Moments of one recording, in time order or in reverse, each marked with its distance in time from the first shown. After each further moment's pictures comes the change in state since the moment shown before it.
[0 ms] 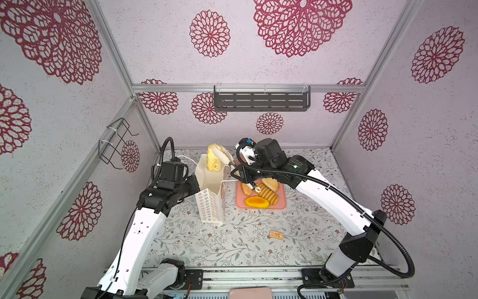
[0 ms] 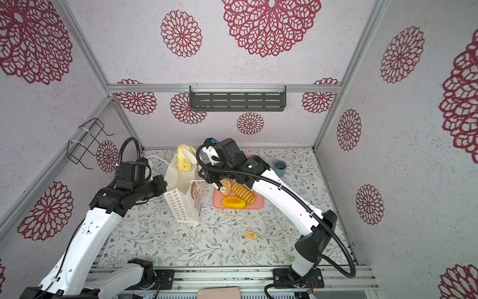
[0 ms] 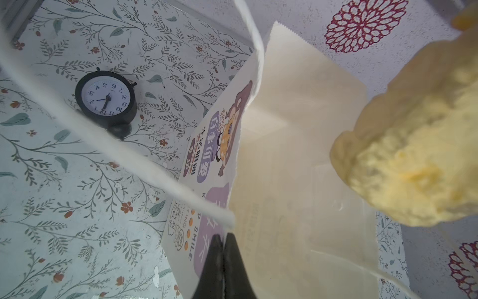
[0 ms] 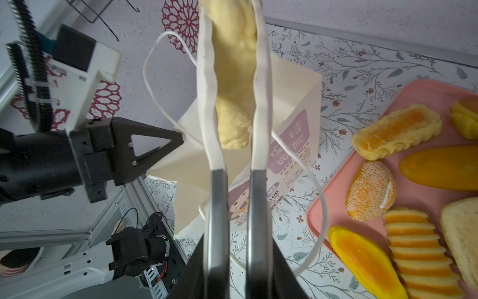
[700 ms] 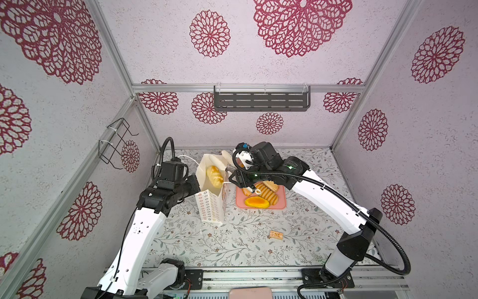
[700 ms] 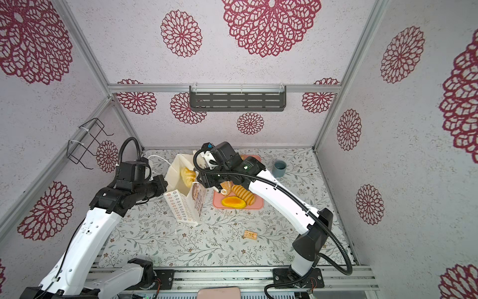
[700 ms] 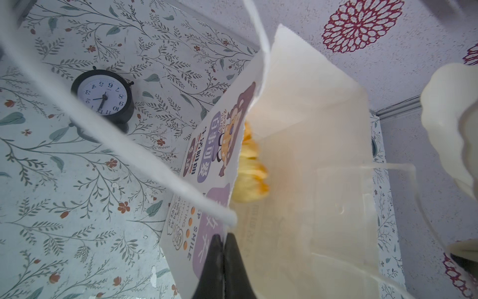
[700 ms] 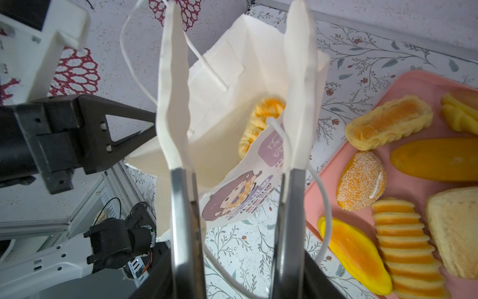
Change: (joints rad) left arm 0.000 0.000 0.000 0.003 0.003 -0.006; right arm 0.024 0.015 0.000 -0.038 0.035 -0.040
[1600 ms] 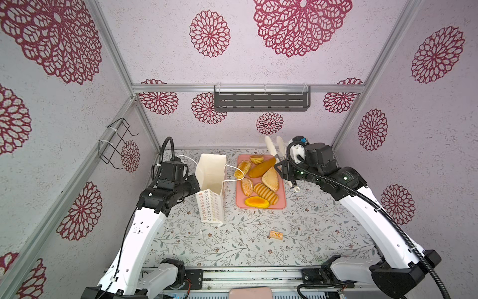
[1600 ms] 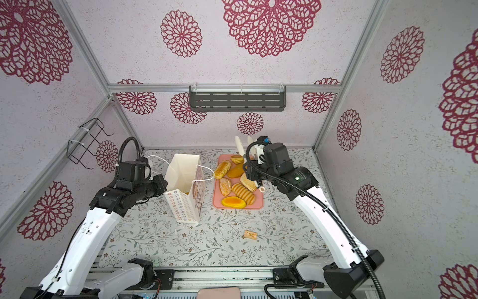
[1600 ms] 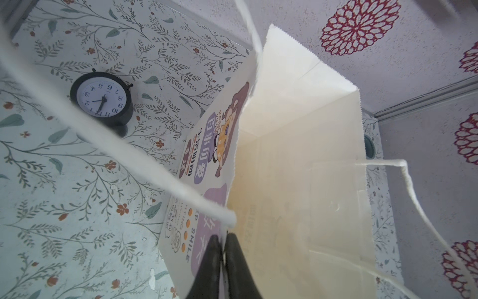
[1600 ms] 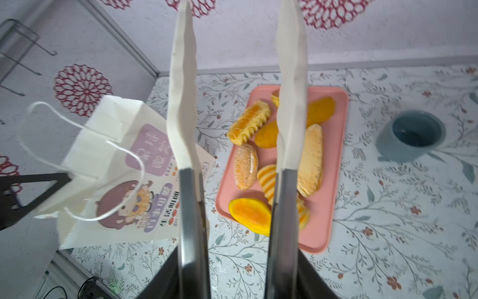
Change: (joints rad) left arm 0.000 0.000 0.000 0.008 0.004 0.000; right arm -0.361 -0.422 -0.435 0.043 0.103 0.085
